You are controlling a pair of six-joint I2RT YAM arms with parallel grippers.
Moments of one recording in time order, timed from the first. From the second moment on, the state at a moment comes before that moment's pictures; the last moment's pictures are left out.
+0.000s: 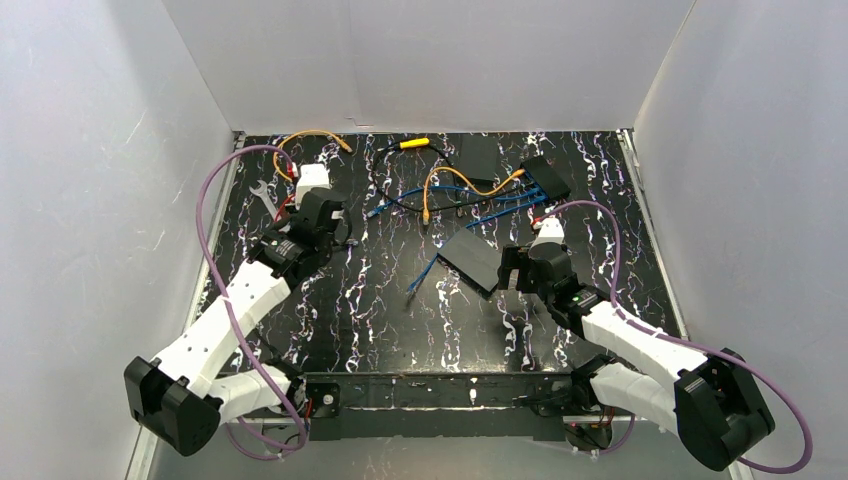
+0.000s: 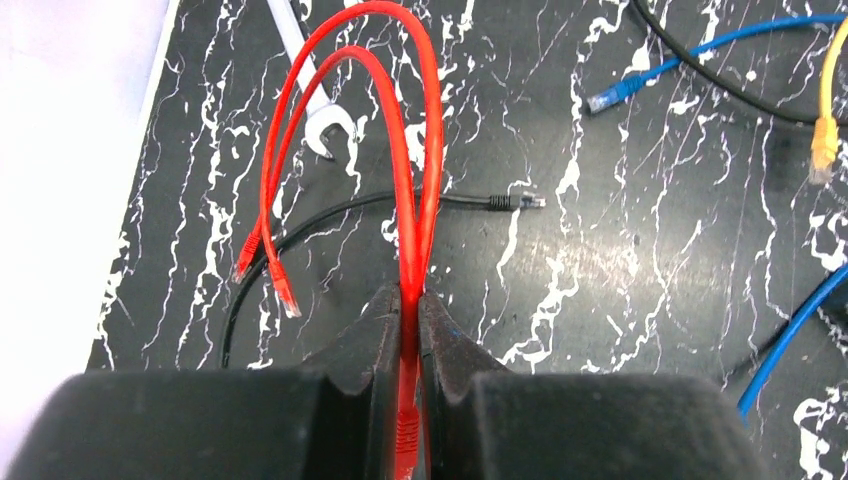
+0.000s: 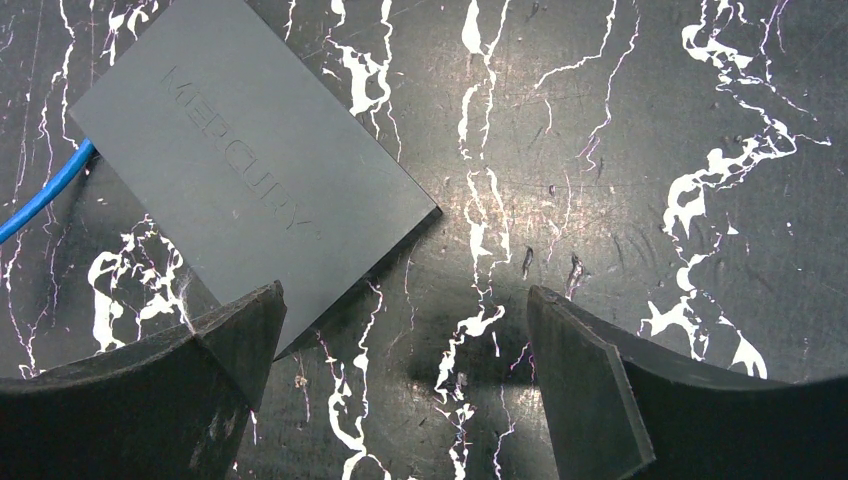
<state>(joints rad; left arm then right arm) -0.53 1.10 1.05 -0.72 -0.66 -0.33 0.57 1.01 0.41 -0.03 0.27 0.39</state>
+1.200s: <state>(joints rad) -0.51 1.23 0.83 -0.58 -0.39 -0.60 0.57 1.02 0.41 -0.03 0.25 0.39</state>
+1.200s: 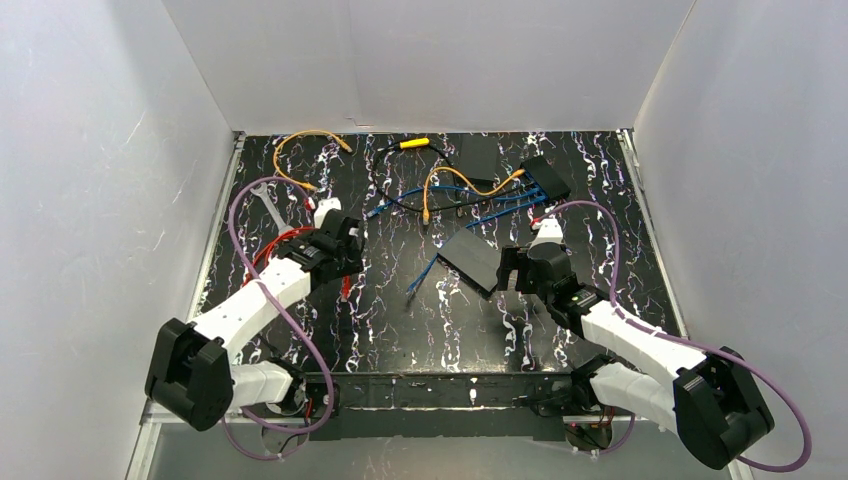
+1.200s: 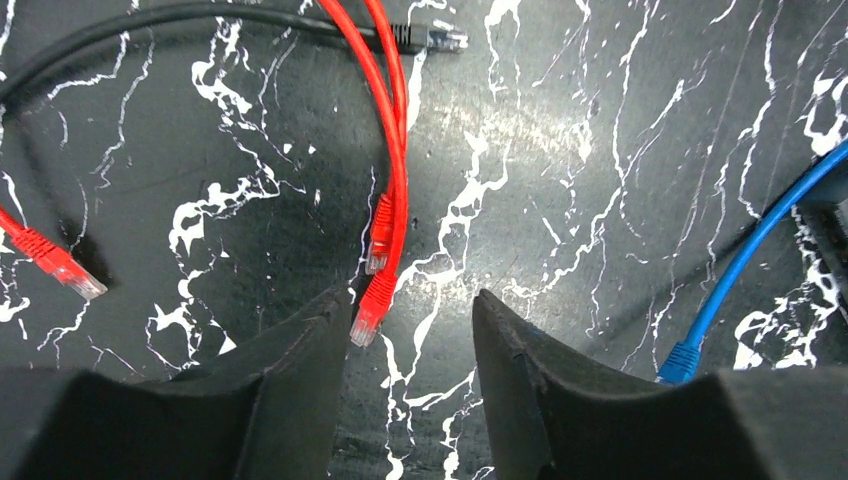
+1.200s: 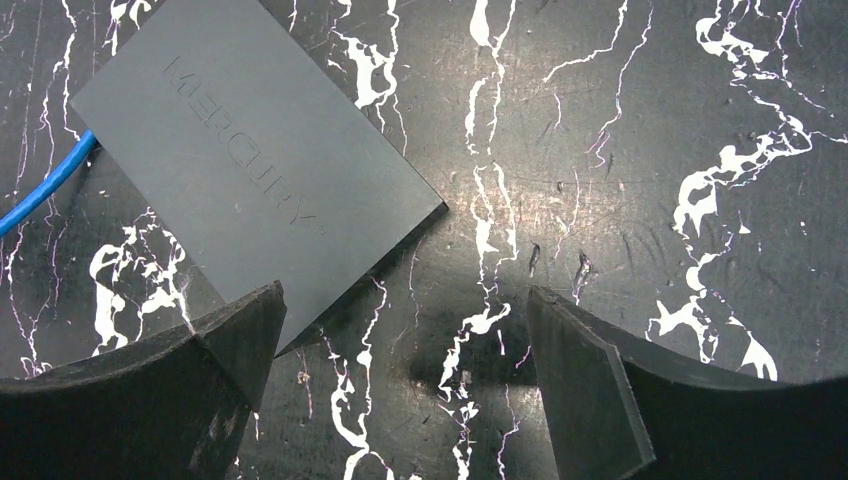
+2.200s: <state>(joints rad) -0.50 1.41 0.74 -0.55 -0.29 -0.64 0.57 1.04 0.41 -0.02 0.25 0.39</state>
